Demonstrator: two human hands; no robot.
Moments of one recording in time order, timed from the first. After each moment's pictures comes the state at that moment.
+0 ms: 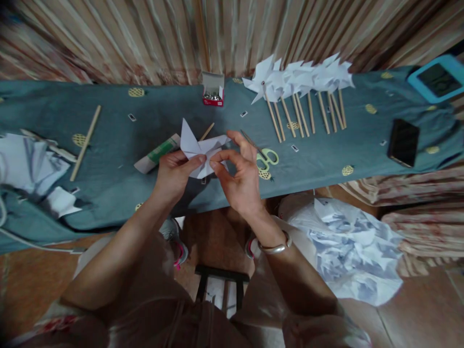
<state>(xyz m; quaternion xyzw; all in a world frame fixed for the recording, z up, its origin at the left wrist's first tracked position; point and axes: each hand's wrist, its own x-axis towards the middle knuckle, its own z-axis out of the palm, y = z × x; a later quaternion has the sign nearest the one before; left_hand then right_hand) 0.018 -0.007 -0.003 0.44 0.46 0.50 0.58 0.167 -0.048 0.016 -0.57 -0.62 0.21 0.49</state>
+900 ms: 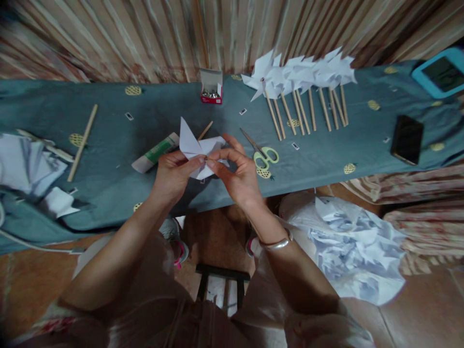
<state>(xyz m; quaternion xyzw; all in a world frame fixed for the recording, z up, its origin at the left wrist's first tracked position) 0.021 -0.009 0.000 0.44 0.45 0.50 0.59 0.167 -0.042 0.002 -0.54 -0.53 0.38 0.53</state>
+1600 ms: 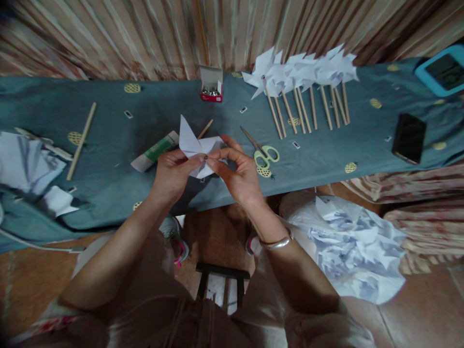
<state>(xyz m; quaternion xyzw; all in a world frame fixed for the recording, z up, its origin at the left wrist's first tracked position) 0.021 -0.008 0.000 0.45 0.46 0.50 0.58 0.166 -0.042 0.006 -0.54 -0.48 0.43 0.53</state>
